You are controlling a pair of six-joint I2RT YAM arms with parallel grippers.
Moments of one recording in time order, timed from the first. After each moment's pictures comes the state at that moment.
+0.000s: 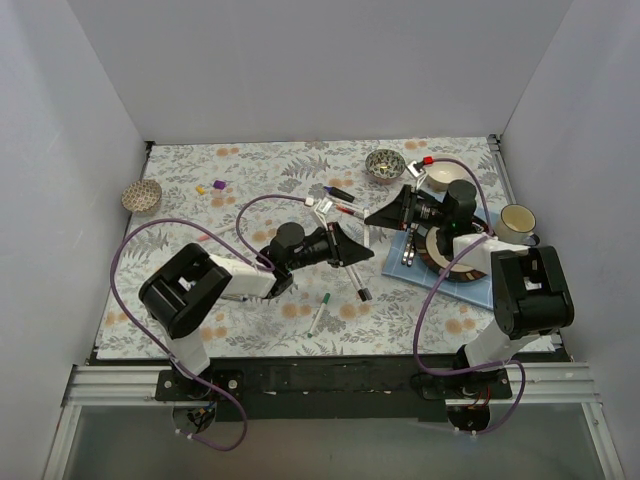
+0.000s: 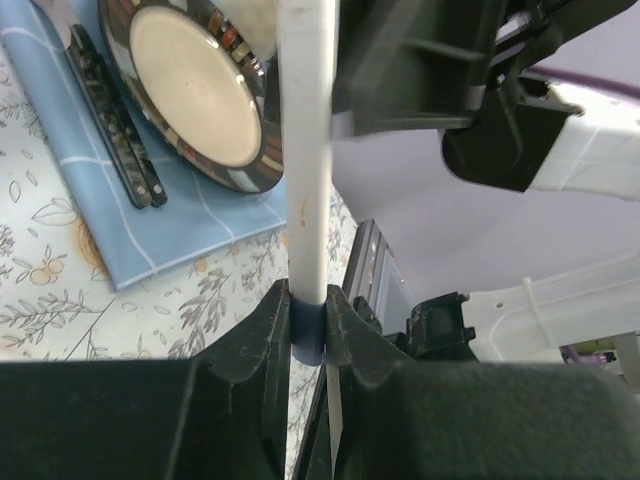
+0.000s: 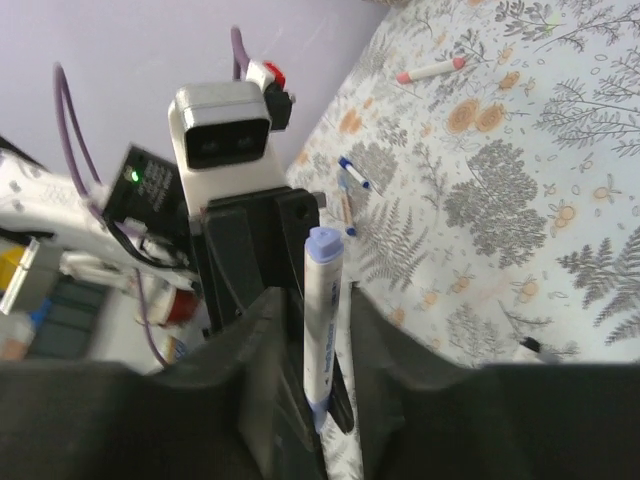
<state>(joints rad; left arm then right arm) -0.76 1.76 0.74 1.01 0.46 -0.96 0.18 1.61 0.75 0.86 -1.15 0.97</state>
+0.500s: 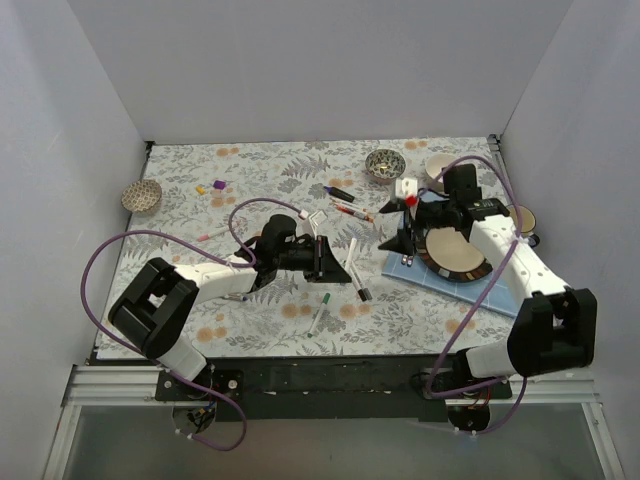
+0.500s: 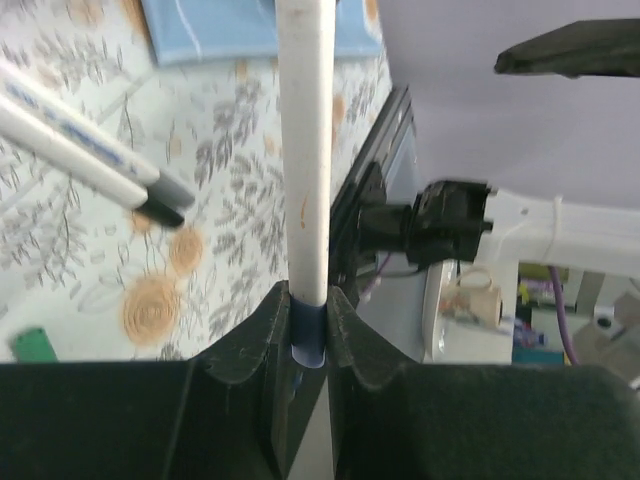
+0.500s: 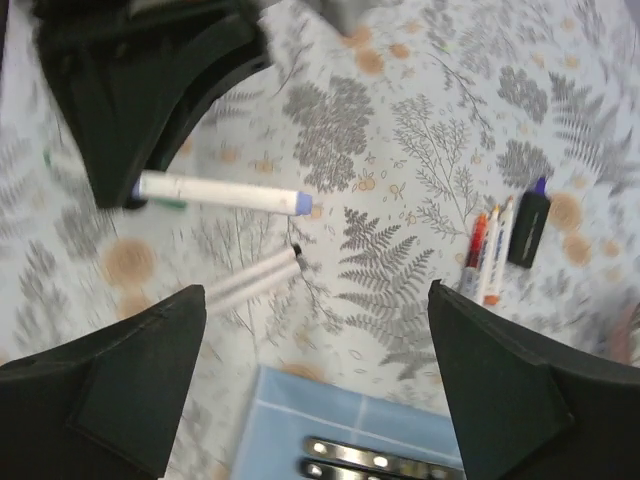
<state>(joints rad) -0.67 1.57 0.73 0.42 0.70 -0.90 0.20 1.42 1.10 -0.46 -1.07 -0.76</state>
